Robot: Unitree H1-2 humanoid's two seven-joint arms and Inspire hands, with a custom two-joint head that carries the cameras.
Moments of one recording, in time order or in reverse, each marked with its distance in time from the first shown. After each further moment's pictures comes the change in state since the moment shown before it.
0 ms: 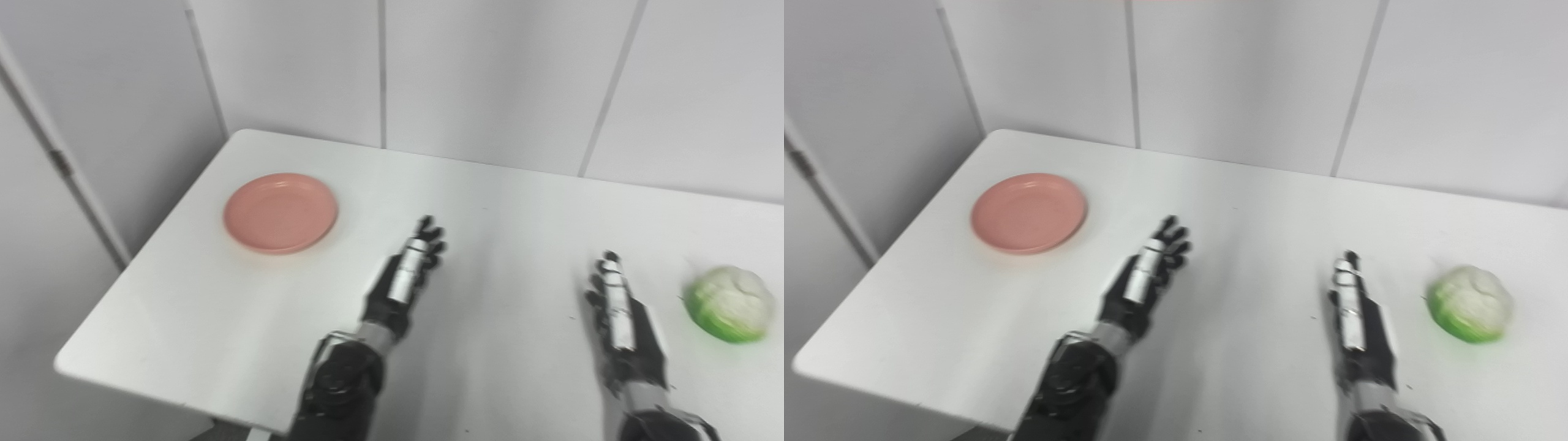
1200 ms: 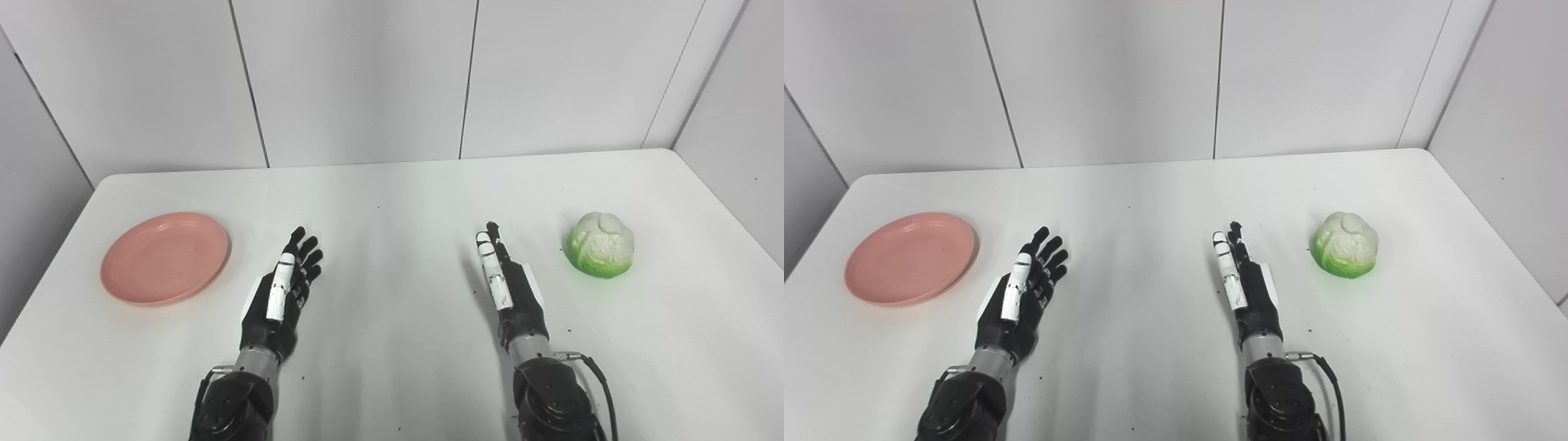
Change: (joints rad) left arm 0.008 0.118 0.070 -0.067 -0.069 0.078 -0.055; right arm -0.010 0.077 0.060 0.018 -0.132 -0.015 -0.094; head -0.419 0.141
